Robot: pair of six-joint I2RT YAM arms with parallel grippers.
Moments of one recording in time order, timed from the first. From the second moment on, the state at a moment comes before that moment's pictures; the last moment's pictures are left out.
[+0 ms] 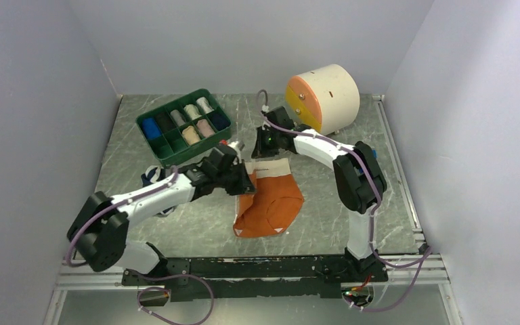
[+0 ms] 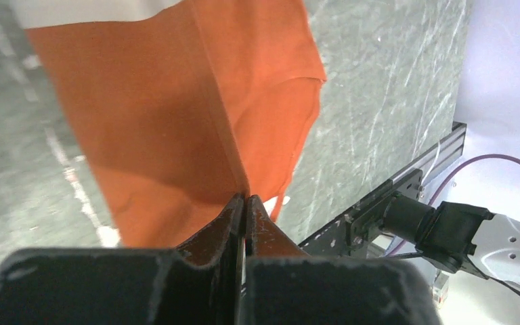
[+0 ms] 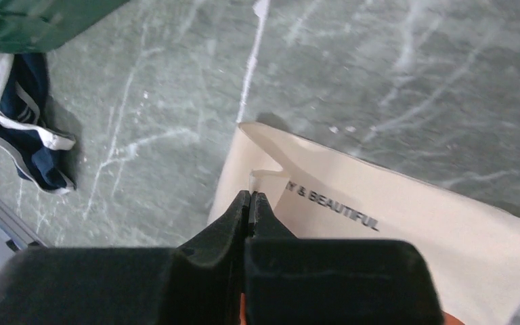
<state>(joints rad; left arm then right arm) -0.71 1.37 0.86 -0.24 0.22 -0.82 0.57 1.98 1.46 -0.31 -0.27 0.51</state>
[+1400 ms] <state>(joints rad) -0.97 1.88 1.27 -0.20 0.07 -0.97 0.37 1.88 1.28 -0.33 -0.18 0.29</state>
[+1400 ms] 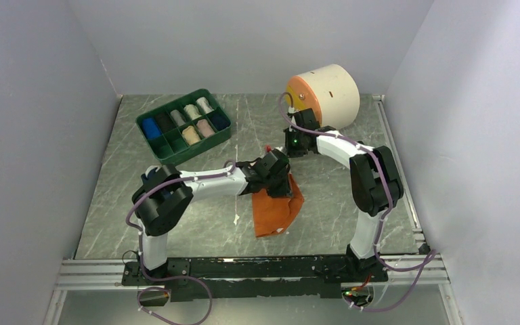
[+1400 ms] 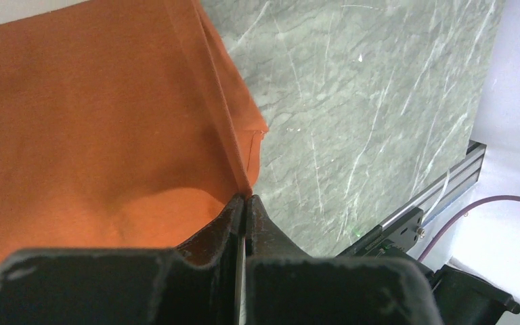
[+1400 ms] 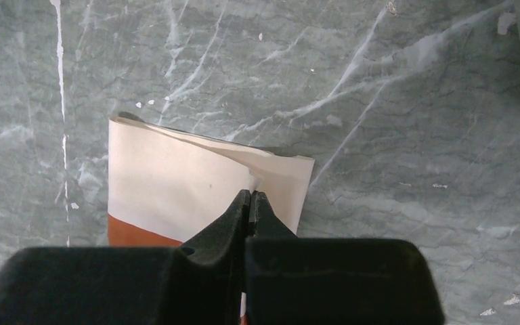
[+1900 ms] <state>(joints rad) -0.98 1.95 1.28 -0.15 0.11 -0.97 0.36 1.89 1.29 -0.34 -0.15 0.27</state>
